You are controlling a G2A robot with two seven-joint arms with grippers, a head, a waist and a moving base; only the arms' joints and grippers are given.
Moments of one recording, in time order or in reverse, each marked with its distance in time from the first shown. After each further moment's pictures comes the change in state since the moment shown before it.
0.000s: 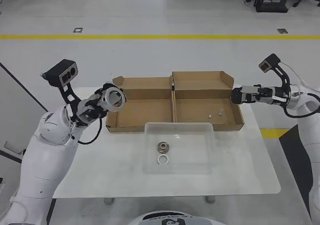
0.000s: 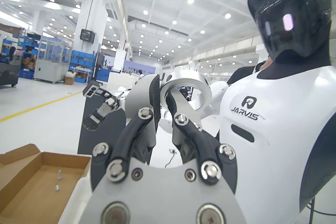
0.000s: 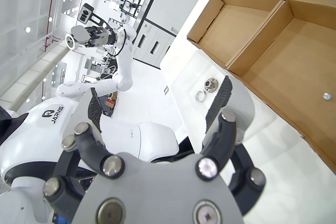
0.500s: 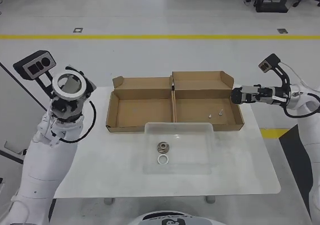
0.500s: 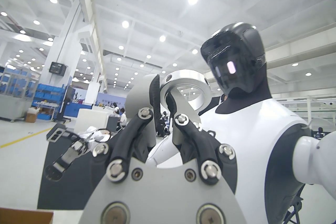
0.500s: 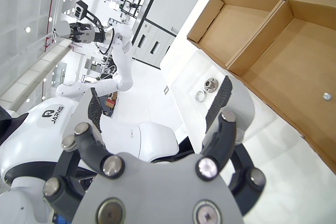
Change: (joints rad) left arm -0.002 -0.028 -0.026 -0.061 -0.360 0.000 0.000; right arm 0.000 0.000 0.000 0.000 0.000 0.000 0.000
